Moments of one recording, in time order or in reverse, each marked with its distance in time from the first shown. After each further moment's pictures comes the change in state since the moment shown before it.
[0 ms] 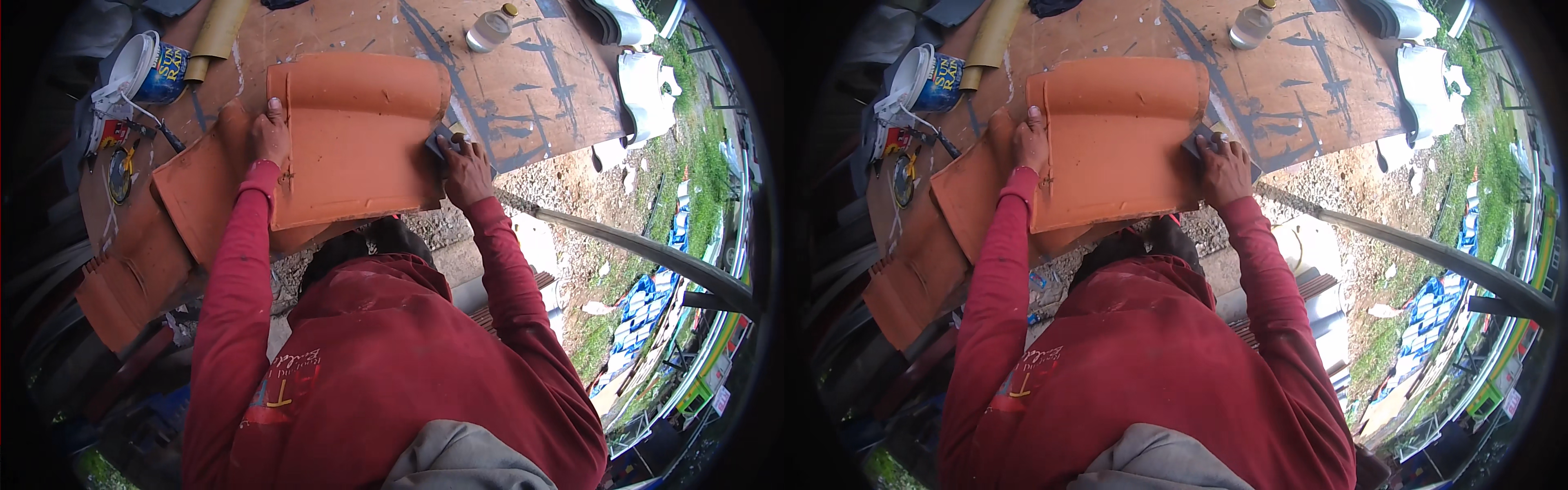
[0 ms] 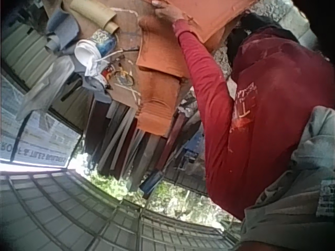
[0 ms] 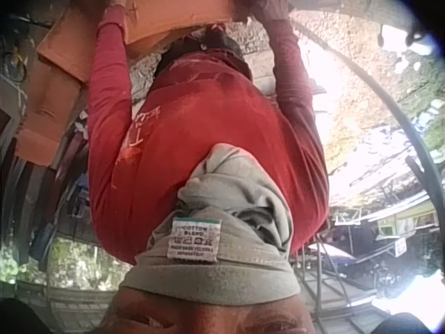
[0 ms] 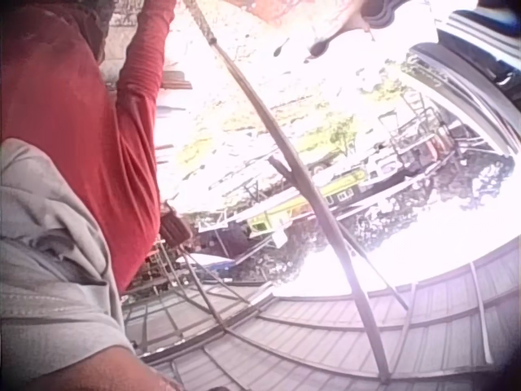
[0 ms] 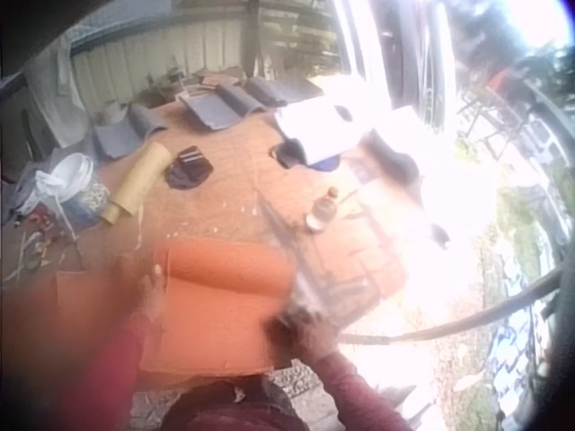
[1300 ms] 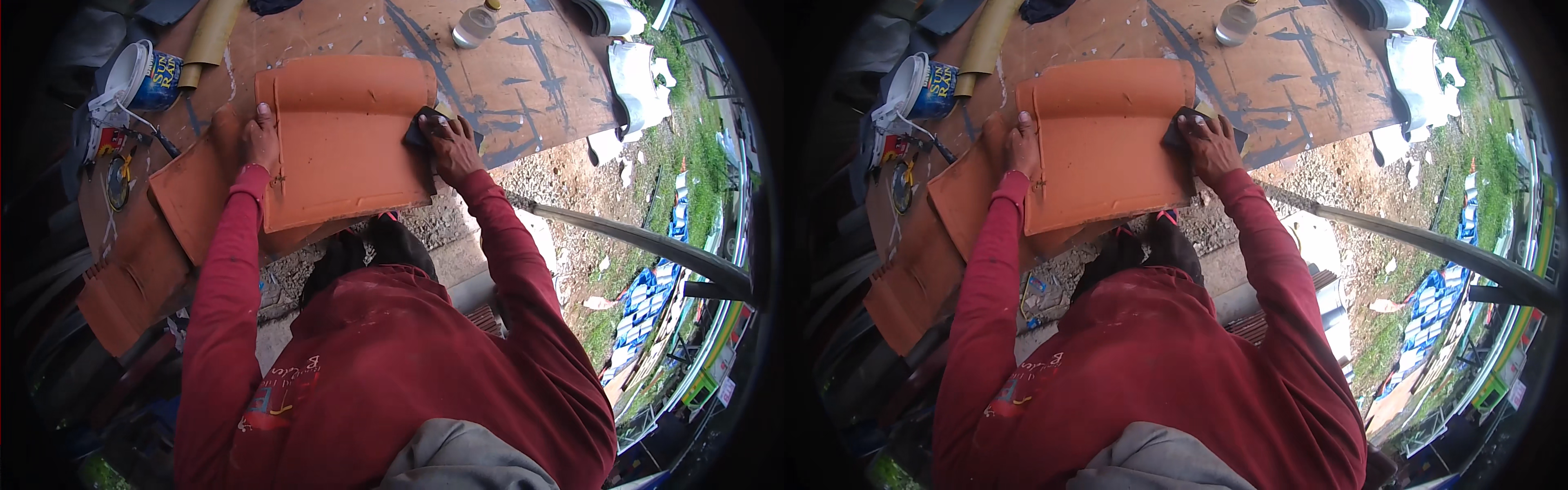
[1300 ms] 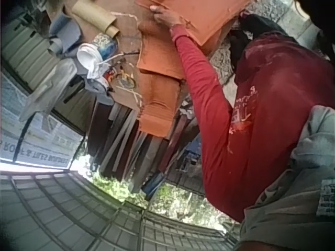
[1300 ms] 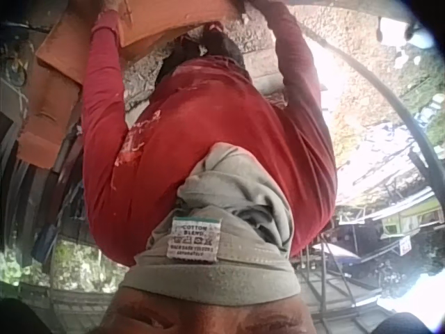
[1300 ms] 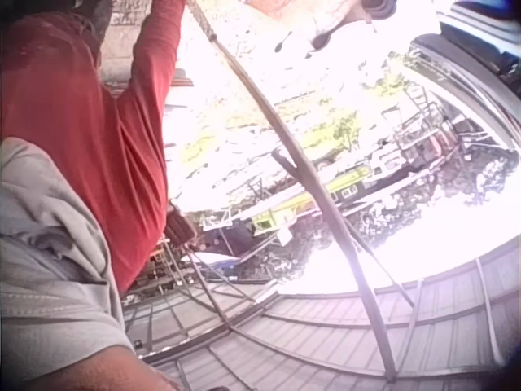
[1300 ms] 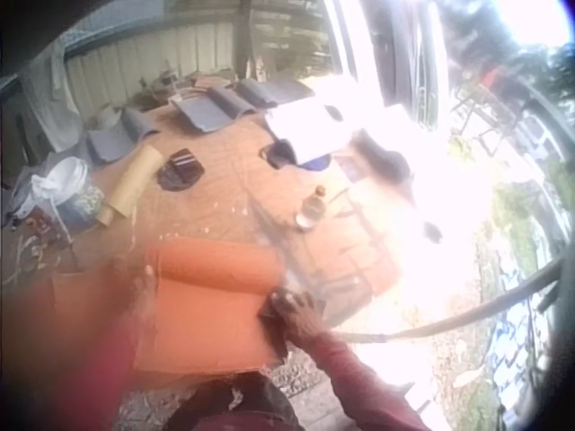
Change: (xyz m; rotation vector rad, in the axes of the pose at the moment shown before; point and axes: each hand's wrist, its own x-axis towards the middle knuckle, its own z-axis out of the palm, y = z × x) left_hand -0.008 0.010 -0.005 -0.015 -0.085 0.014; right_hand 0.025 0.037 0.012 -0.083 0.021 -0.246
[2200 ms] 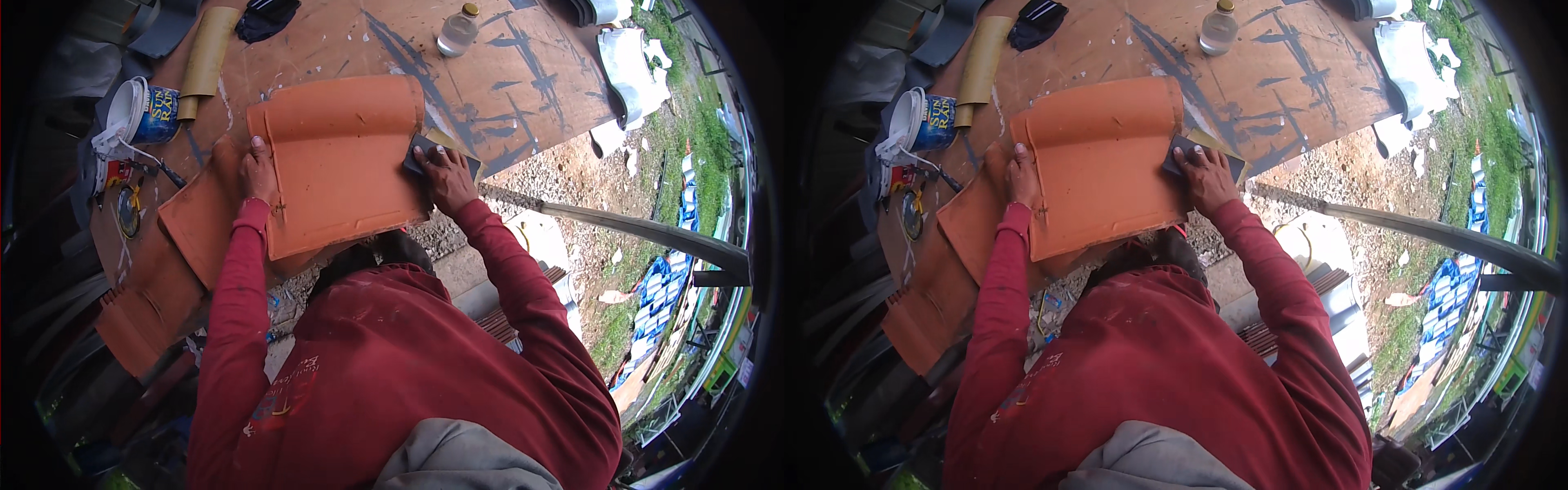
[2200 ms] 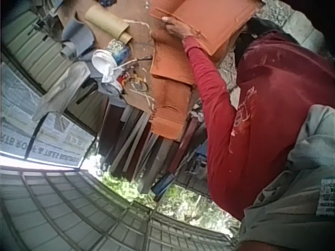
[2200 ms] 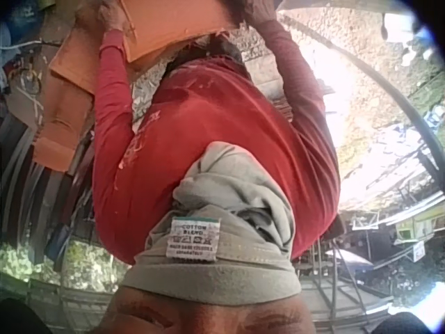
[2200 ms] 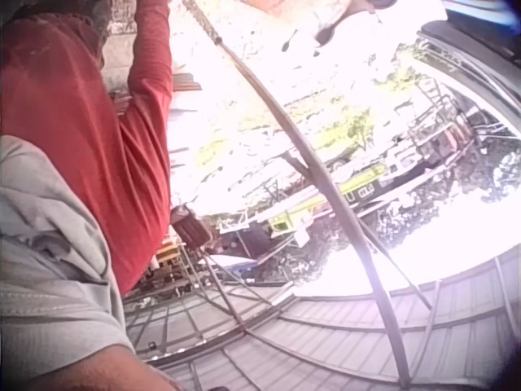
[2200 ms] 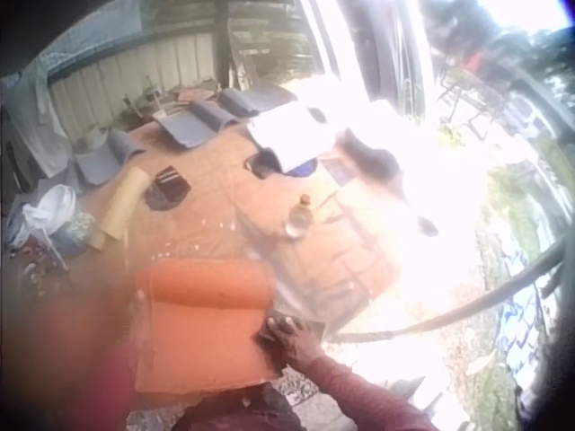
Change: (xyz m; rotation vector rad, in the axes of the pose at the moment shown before) left_hand -0.011 -0.004 -0.008 -0.034 0.049 -0.007; right_hand -0.025 -0.022 0.000 0.100 -0.079 0.220
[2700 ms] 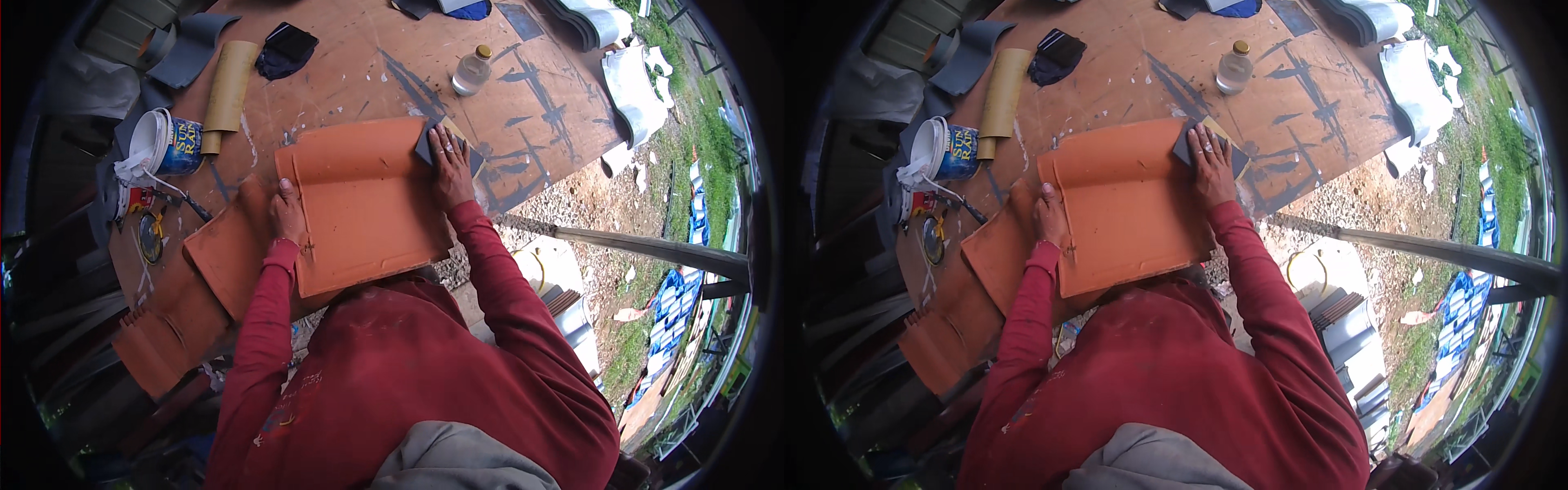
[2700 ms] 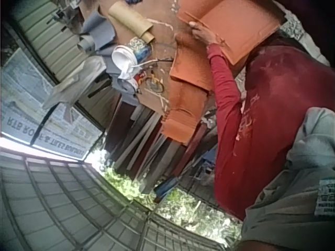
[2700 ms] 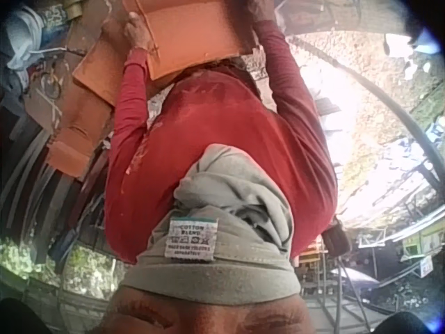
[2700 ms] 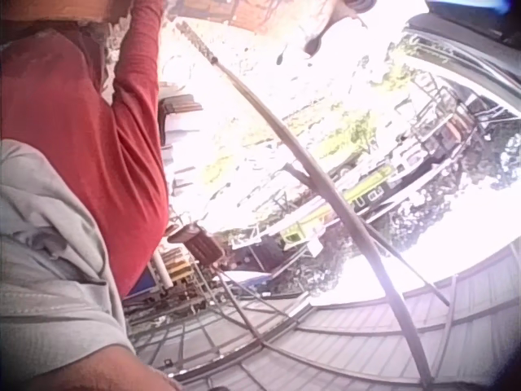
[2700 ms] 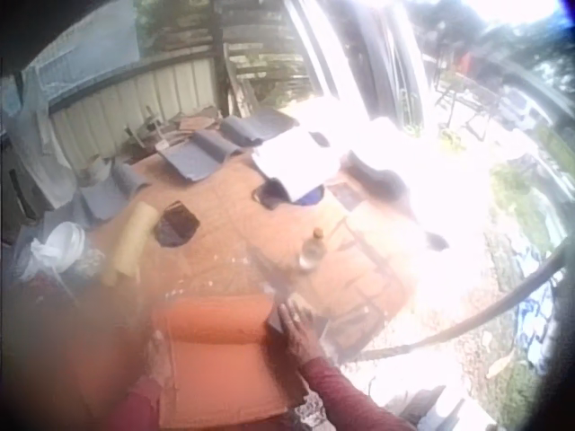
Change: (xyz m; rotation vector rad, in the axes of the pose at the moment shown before) left_hand 0.003 -0.011 0.011 -0.043 0.014 0.030; right_hand 0.087 -0.003 0.020 0.046 0.326 0.074
